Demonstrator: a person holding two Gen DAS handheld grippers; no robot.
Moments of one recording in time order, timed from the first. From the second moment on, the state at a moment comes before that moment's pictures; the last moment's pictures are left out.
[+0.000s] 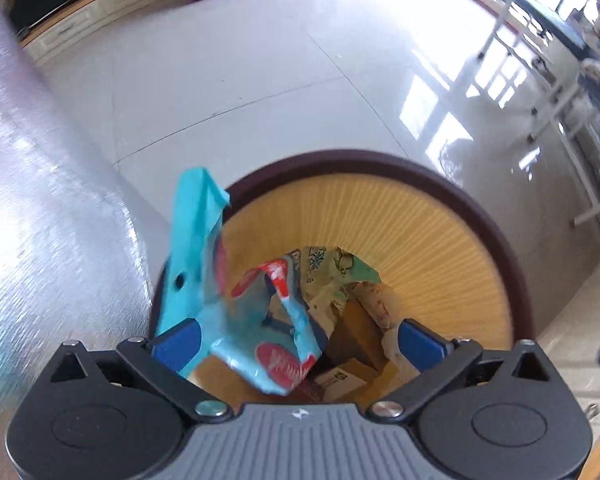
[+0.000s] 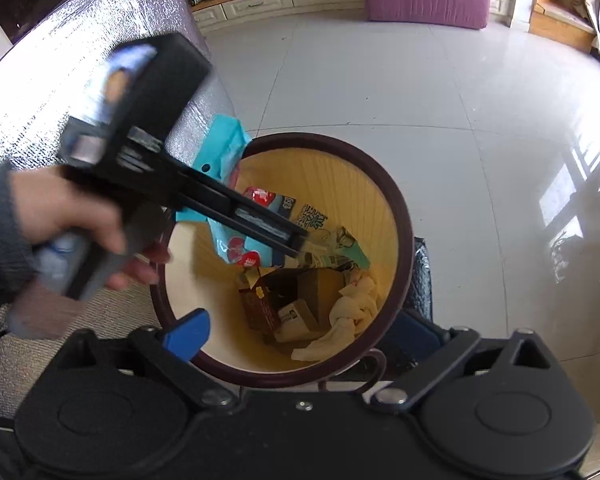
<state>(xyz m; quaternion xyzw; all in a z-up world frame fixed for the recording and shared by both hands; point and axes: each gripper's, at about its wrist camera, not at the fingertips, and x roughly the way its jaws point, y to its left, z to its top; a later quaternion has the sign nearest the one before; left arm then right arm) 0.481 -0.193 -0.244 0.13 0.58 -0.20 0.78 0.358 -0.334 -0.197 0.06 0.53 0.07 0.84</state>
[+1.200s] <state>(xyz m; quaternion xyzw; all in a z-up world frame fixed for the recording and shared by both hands) 0.305 -0.100 -0.044 0.04 0.42 -0.19 0.88 0.251 -0.363 -0.067 0.07 0.39 -0.01 0.92</state>
